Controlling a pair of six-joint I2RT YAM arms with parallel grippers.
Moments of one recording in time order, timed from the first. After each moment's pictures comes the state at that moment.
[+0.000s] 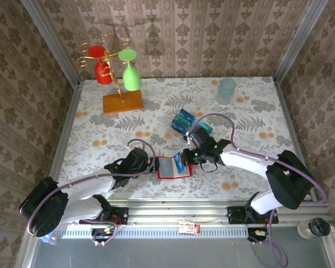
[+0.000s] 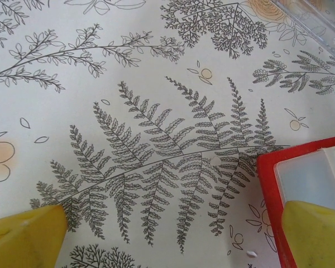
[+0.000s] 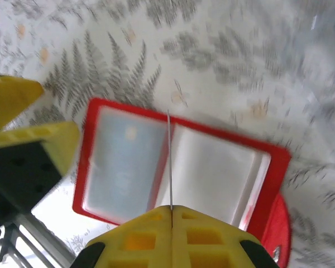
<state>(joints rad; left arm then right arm) -0.84 1.13 0.39 -0.12 -0.23 -0.69 0.71 1.47 0.79 -0.27 -0.28 0.64</state>
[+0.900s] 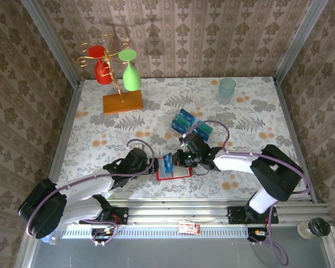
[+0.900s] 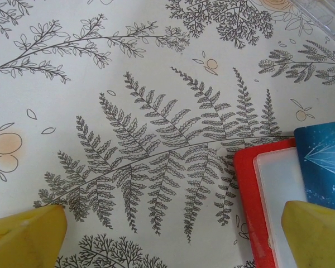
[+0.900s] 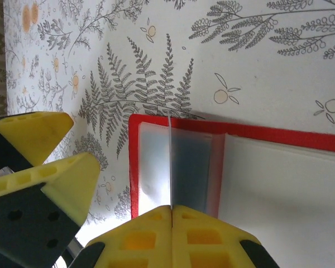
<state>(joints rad) -0.83 1.12 0.39 -0.15 -0.21 -0.68 0.76 1.59 0.72 0.09 -0.30 0.87</state>
